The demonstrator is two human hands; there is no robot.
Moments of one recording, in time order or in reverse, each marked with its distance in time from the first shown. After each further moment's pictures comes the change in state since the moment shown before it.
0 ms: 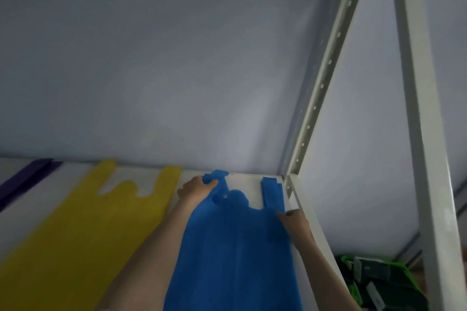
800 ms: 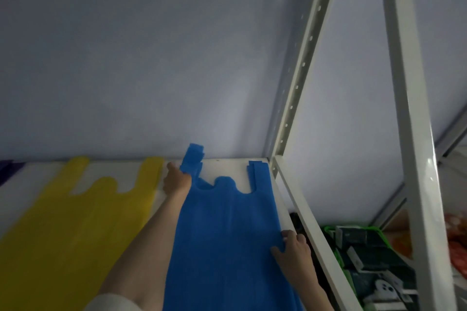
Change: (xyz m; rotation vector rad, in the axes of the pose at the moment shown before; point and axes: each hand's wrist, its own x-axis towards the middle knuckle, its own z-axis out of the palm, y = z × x) left_hand 0.029 -0.011 0.024 -0.437 0.209 -0.056; right_hand -0.101 0.042 -0.003 -0.327 -0.067 -0.054
